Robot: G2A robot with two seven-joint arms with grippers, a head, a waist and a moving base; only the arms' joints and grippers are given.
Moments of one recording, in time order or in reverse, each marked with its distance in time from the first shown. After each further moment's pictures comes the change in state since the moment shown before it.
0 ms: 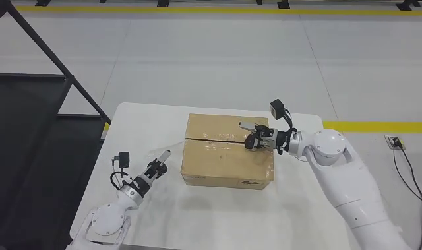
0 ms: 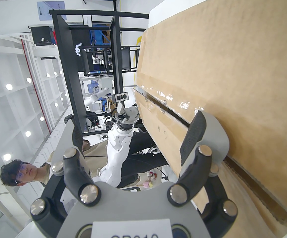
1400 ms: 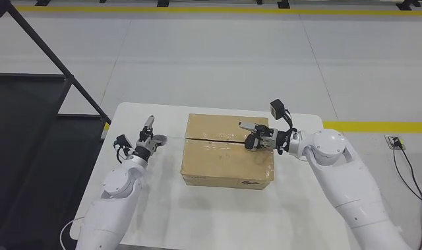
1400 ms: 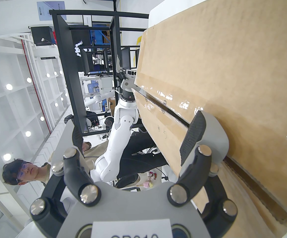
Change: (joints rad) left arm -0.383 -0.100 0.077 0.476 -0.458 -0.032 0.135; right arm 0.000 0.000 0.000 0.000 0.000 0.000 0.000
